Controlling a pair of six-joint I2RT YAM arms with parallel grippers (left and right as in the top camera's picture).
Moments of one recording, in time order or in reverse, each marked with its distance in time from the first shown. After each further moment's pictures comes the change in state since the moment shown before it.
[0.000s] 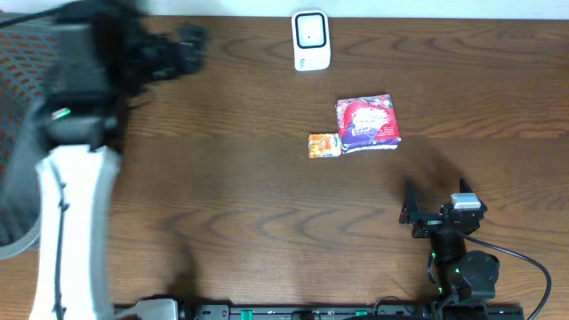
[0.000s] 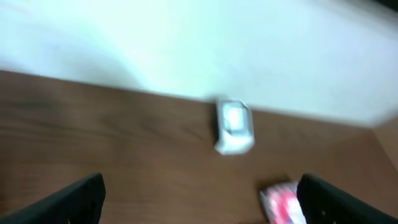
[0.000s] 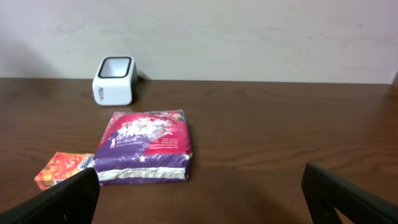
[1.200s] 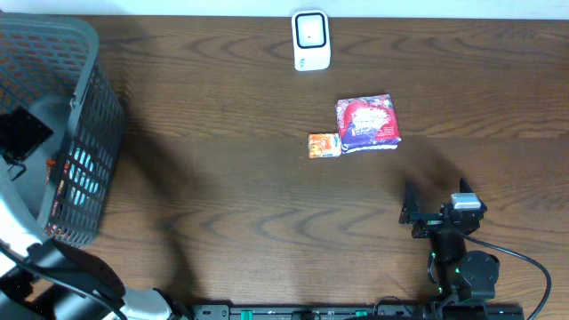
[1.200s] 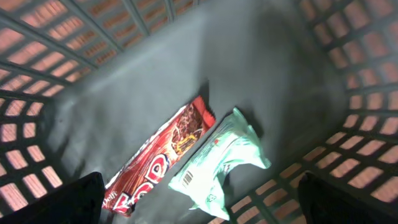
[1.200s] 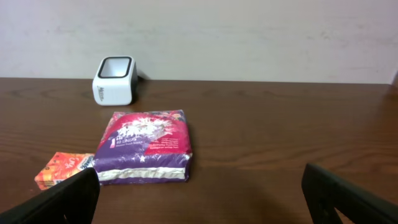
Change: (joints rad) left arm 0.621 0.259 -0.001 -0.380 -0.372 0.079; right arm 0.000 0.000 0.000 0.000 0.000 0.000
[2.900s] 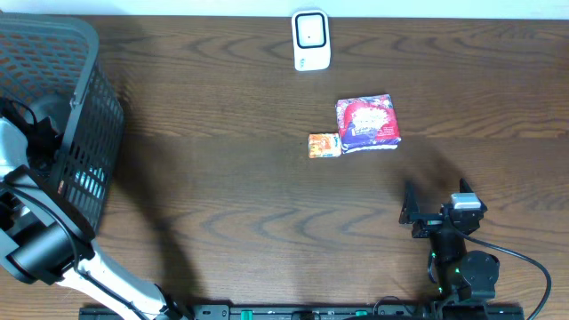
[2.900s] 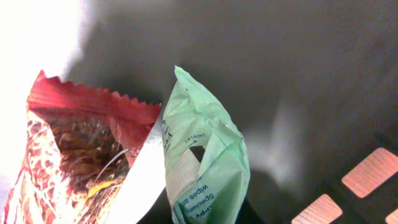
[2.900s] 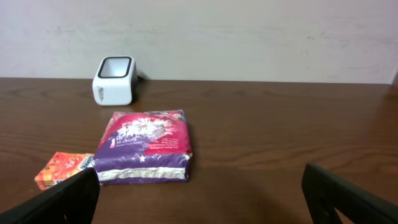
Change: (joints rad) left arm -0.035 0.369 -0.014 -0.018 0.146 0.251; right arm 0.000 0.000 0.000 0.000 0.000 0.000
